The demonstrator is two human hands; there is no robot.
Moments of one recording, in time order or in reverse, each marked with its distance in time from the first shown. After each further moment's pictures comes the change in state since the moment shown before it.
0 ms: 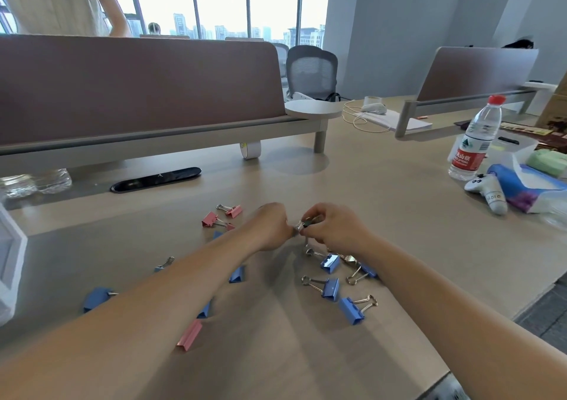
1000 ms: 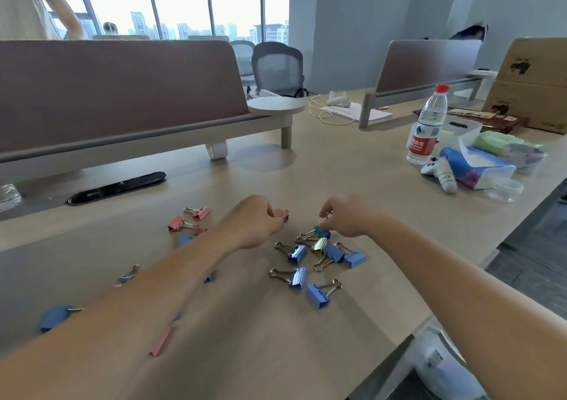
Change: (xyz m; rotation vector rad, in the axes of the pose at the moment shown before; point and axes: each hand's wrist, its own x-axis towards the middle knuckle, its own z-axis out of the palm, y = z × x) left_hand -0.026 0.036 -0.010 -0.149 0.009 0.151; right_hand -0.014 0.036 -0.065 -0.547 -0.086 0.143
